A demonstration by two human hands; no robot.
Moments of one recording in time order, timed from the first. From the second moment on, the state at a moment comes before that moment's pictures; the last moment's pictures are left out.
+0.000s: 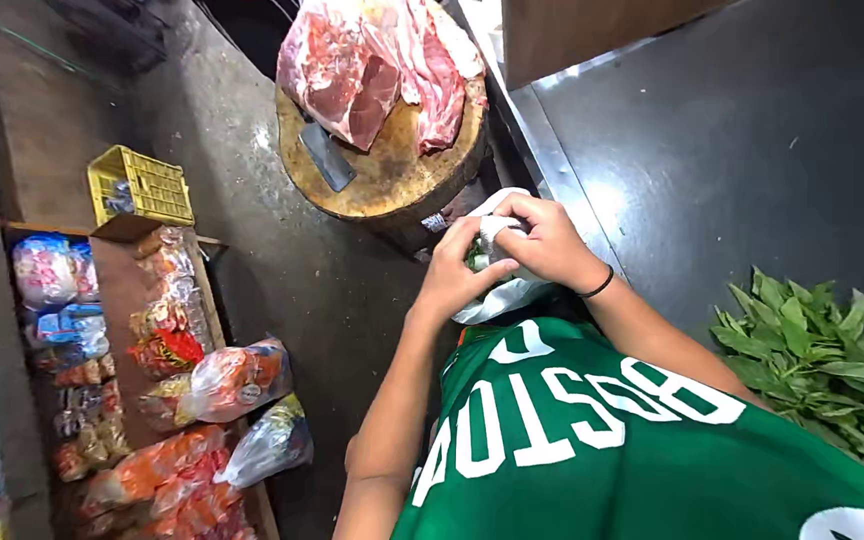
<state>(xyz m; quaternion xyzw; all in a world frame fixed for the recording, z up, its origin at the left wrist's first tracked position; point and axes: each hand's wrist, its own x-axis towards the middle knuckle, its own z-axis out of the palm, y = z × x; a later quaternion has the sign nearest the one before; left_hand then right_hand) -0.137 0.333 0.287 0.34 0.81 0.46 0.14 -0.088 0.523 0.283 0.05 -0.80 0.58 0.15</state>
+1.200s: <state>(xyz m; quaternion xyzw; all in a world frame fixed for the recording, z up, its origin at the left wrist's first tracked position) -0.199 0.343 0.289 0.41 0.65 0.62 0.15 -0.062 0.511 0.278 0.02 -0.78 0.60 0.18</state>
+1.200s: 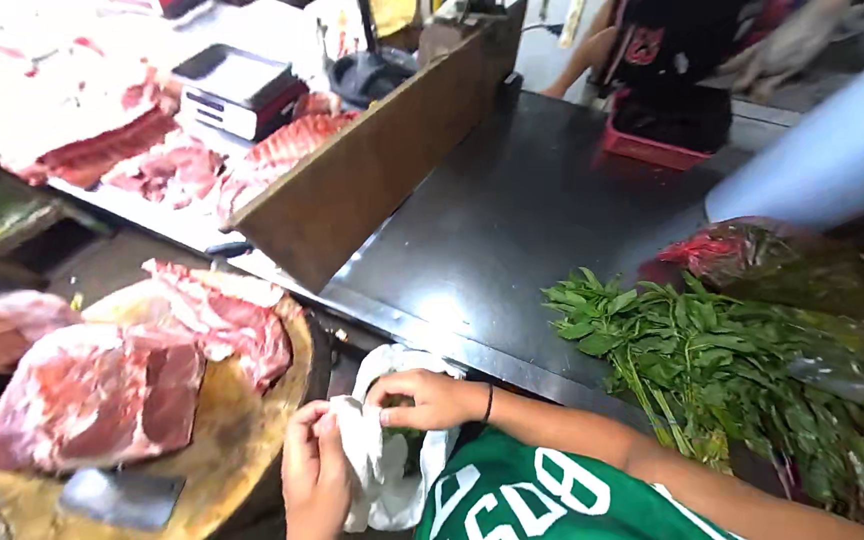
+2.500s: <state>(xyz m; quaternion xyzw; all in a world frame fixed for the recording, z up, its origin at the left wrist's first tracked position) -0.133 0.638 0.251 0.69 0.66 0.25 0.15 0.275 0.609 0.283 -0.53 -0.59 0.50 0.34</state>
